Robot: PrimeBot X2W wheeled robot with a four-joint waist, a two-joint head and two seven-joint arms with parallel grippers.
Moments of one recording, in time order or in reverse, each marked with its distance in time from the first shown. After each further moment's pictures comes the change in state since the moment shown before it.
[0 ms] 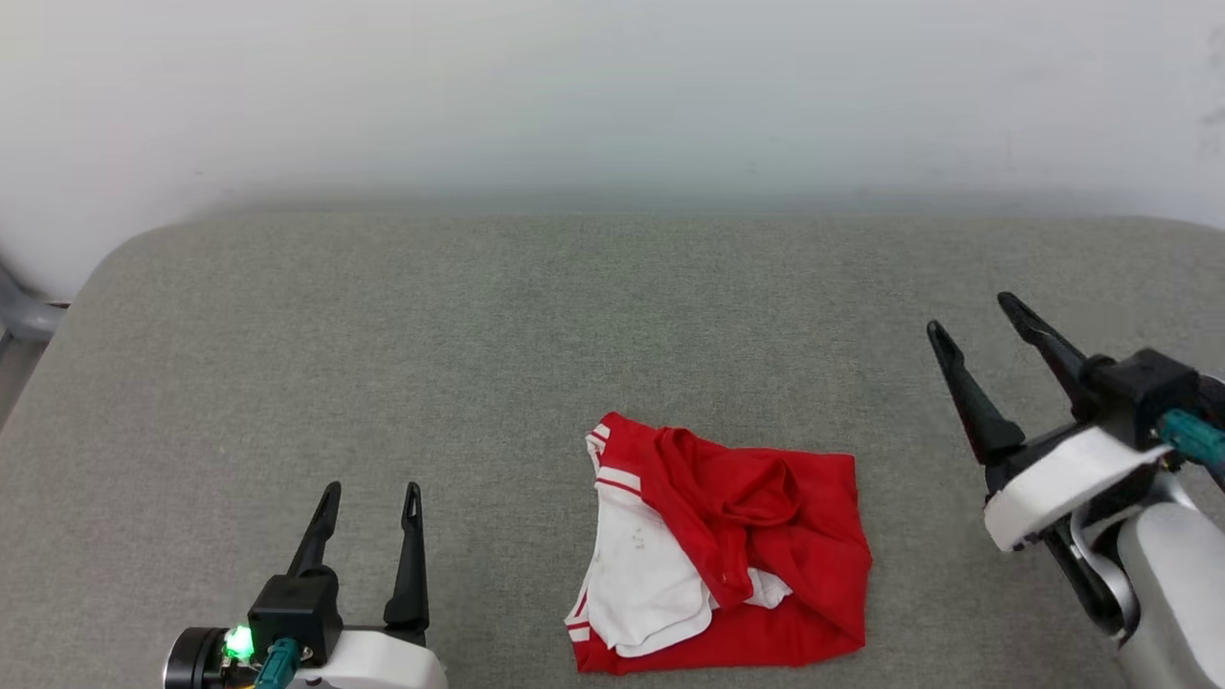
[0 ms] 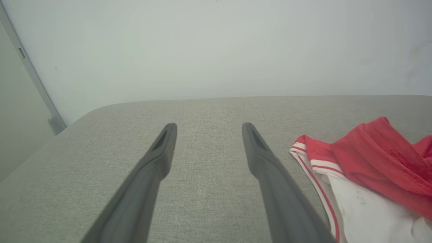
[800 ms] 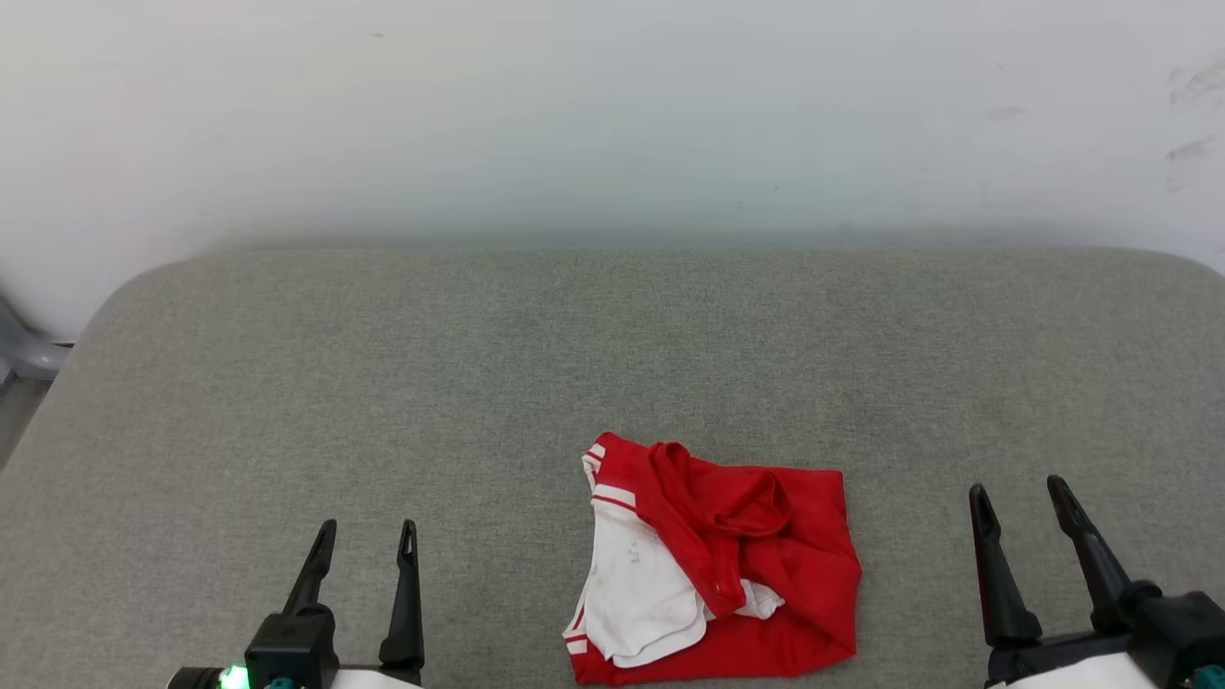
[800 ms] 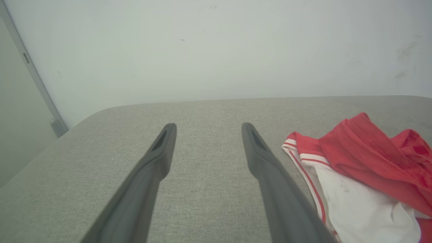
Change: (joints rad) left arm 0.074 0.000 0.003 -0.035 0.006 0.000 0.000; right arm 0.503 0.317 -0.364 -0.331 -0.244 0.000 -0.064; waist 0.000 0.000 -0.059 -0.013
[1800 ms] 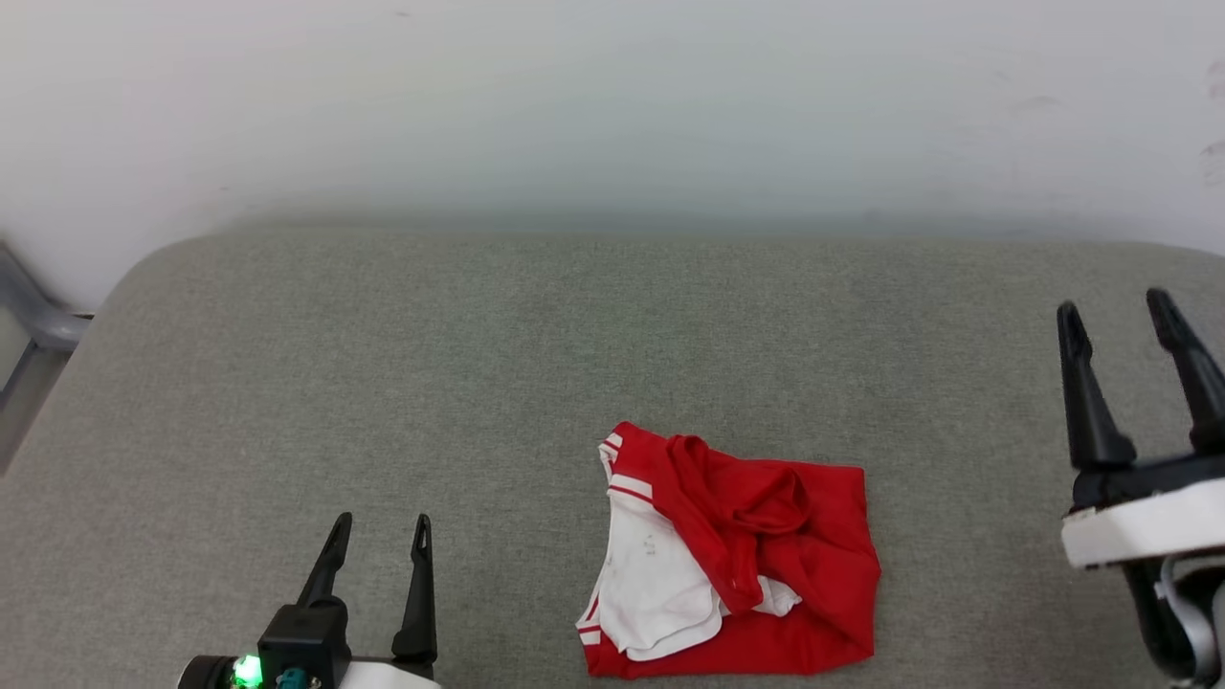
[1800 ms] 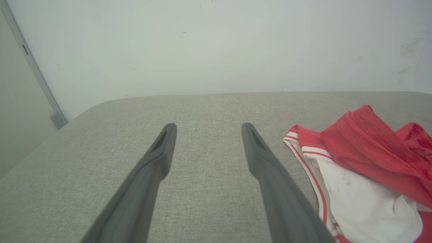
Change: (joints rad) left arm -0.006 0.000 -0.018 0.010 -0.007 -0.006 0.000; right arm -0.226 -0.132 -0.025 -0.047 0.080 0.000 0.080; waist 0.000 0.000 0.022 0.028
